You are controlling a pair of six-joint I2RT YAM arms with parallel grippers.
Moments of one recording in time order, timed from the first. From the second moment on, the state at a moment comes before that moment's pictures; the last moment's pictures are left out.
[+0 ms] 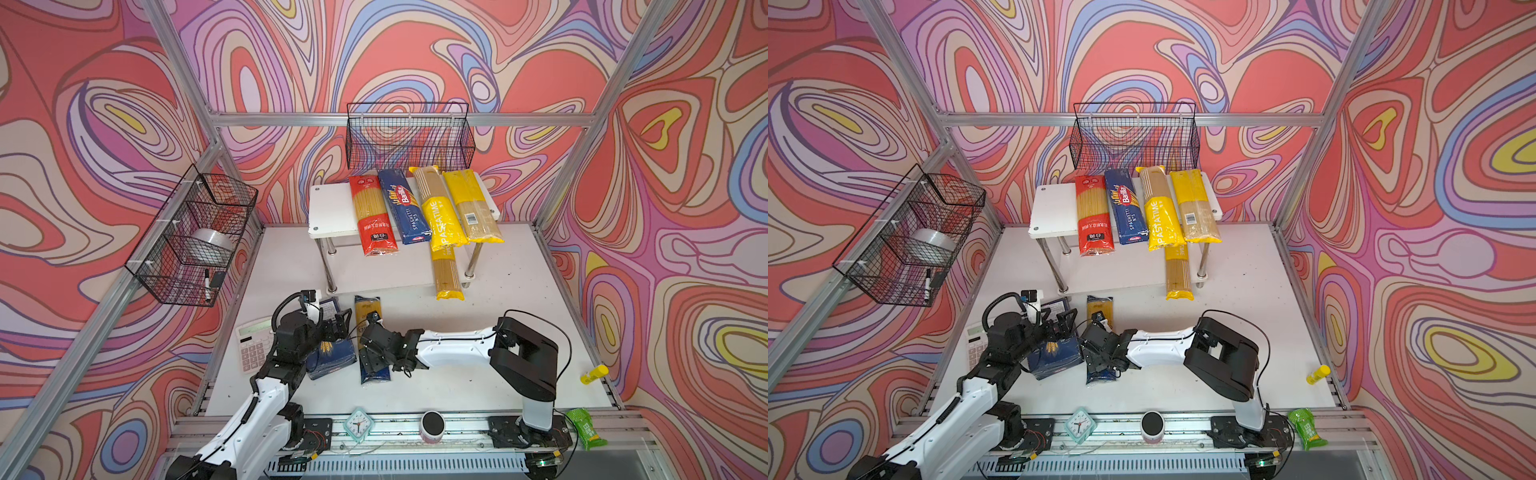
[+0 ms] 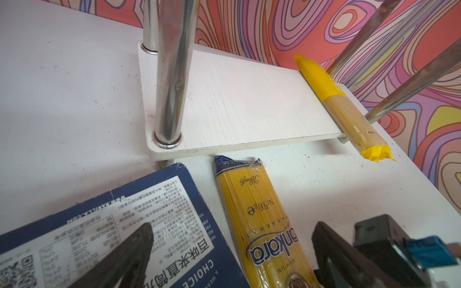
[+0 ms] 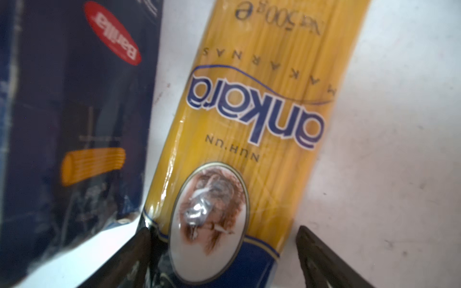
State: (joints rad) left arm -0.18 0.81 0.24 0.18 0.22 -0.33; right arm 1.13 1.91 1.16 -0.30 0.20 0.63
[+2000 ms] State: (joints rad) left arm -0.18 0.85 0.24 0.18 0.23 -0.33; right arm 1.04 1.88 1.06 -0.17 0.14 0.40
